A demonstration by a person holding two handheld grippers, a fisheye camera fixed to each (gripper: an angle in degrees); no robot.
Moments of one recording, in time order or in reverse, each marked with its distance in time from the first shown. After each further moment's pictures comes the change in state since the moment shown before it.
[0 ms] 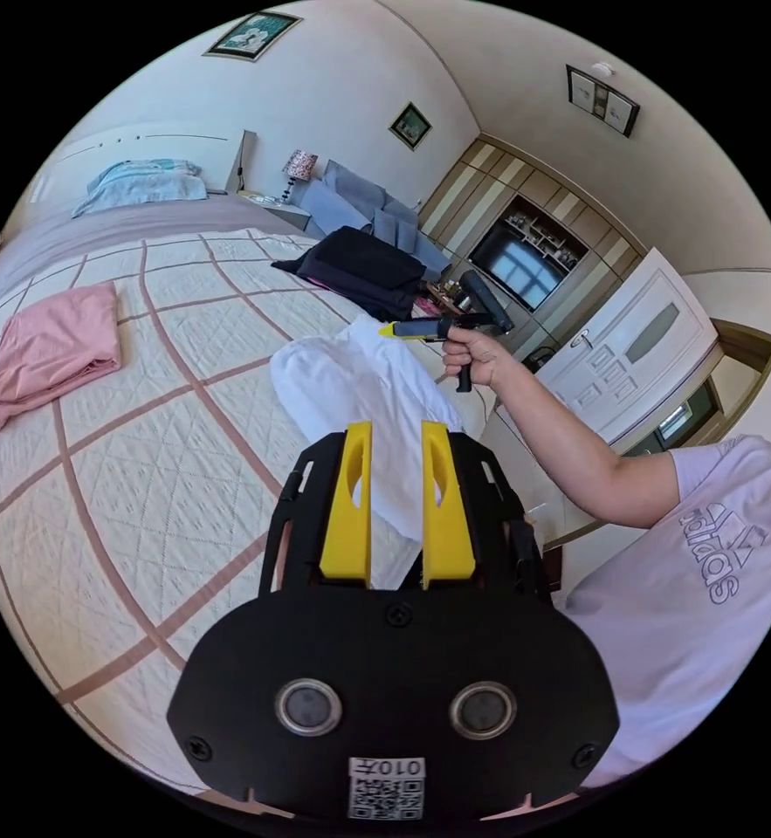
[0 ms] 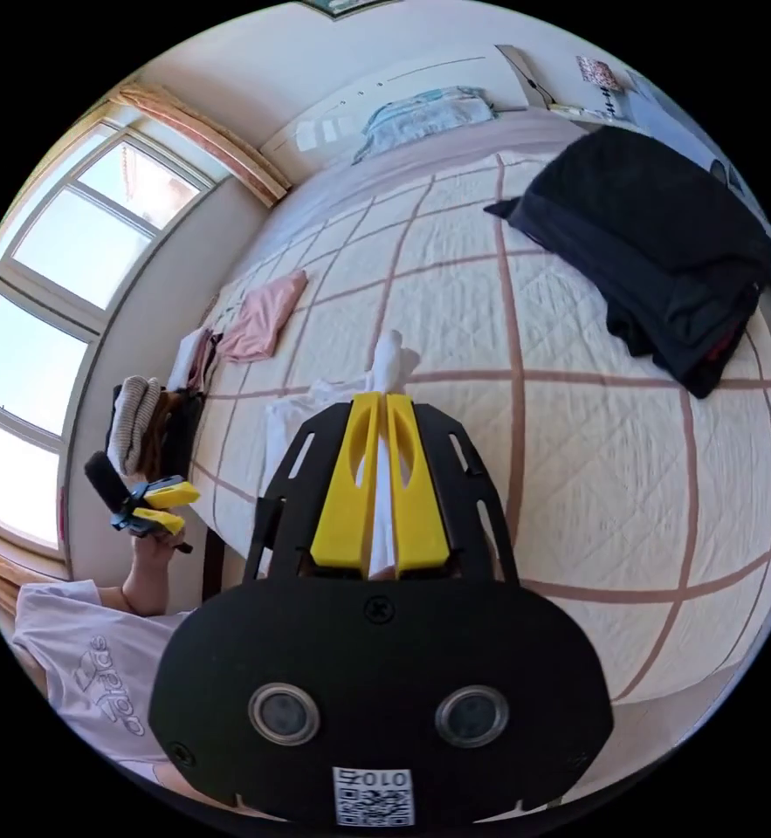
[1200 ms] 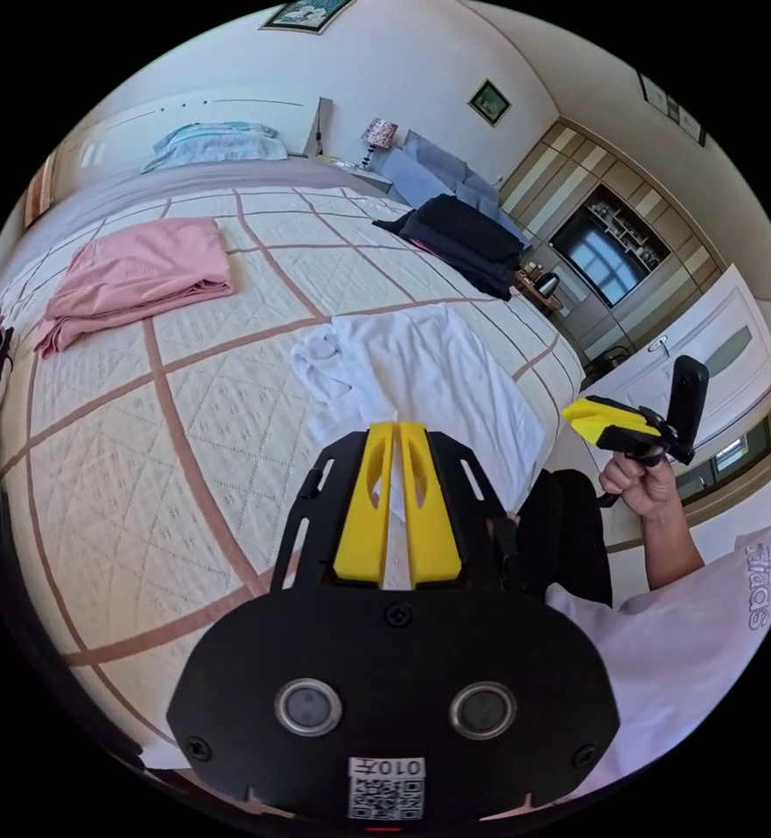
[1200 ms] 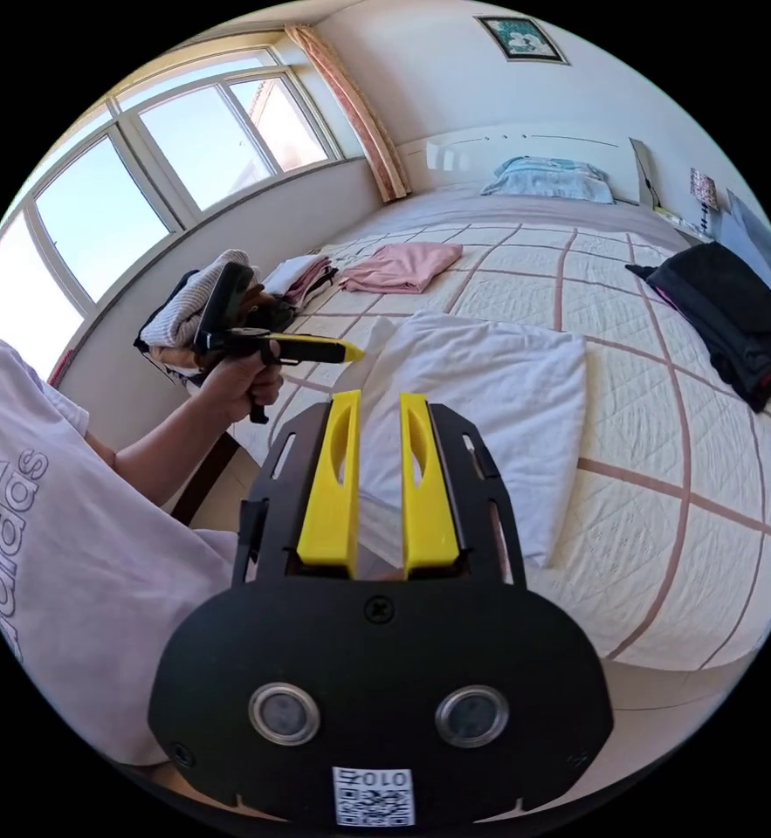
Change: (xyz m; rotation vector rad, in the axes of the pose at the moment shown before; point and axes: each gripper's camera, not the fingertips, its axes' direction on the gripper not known) left arm -0.116 -0.013 -0.019 -0.092 -0.218 -0.129; right arm -0.206 0.233 0.077 0.114 -0.003 -0.349
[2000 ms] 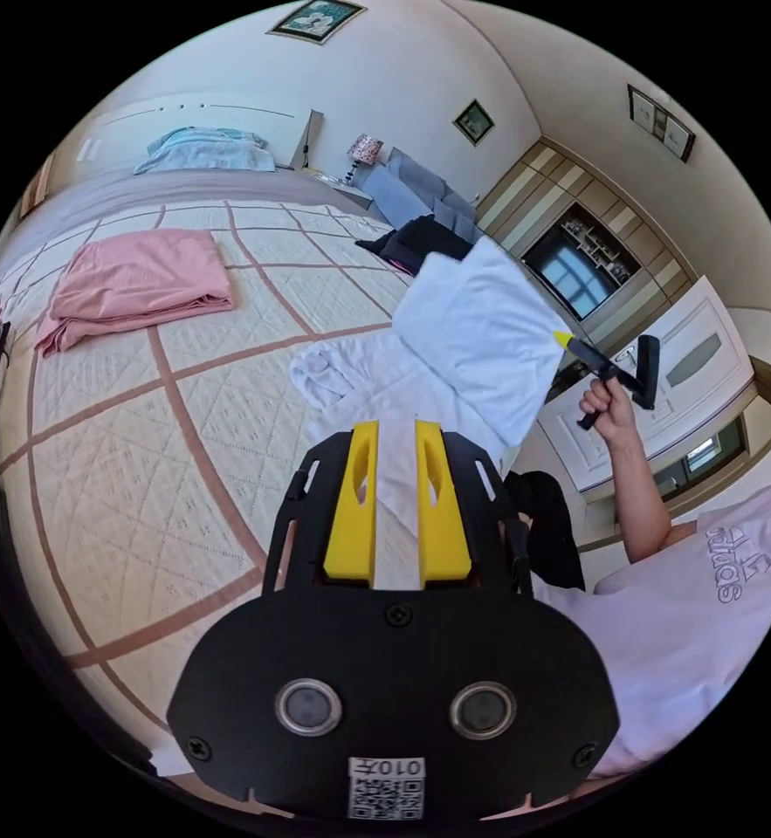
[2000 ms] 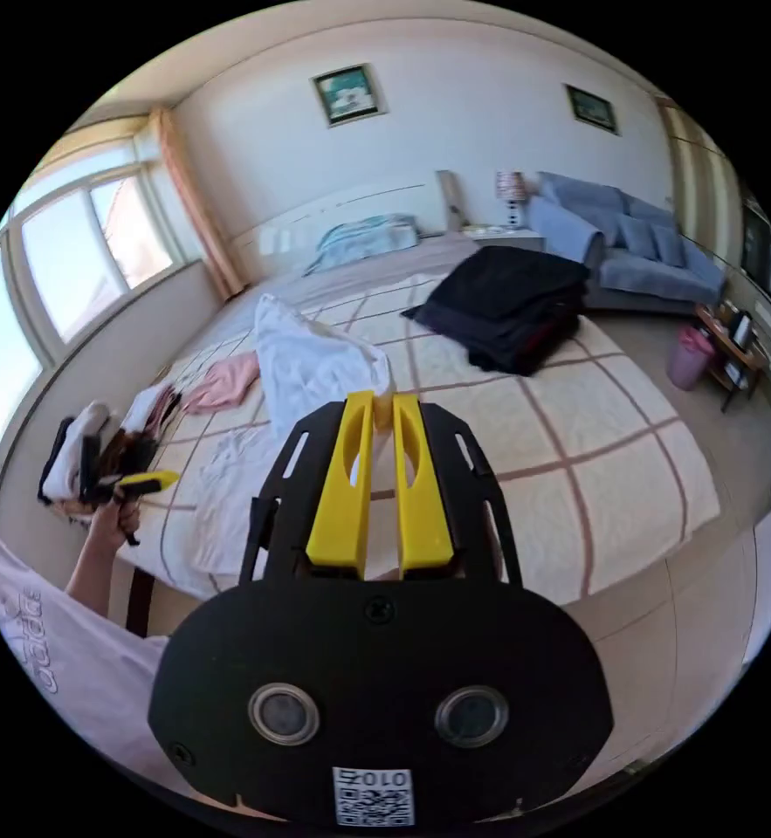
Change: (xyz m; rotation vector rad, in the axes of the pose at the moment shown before) left arm 0.000 -0.004 -0.026 0.014 0.083 0.011; right arm 0.123 0.025 -0.130 0.264 0.413 0.407
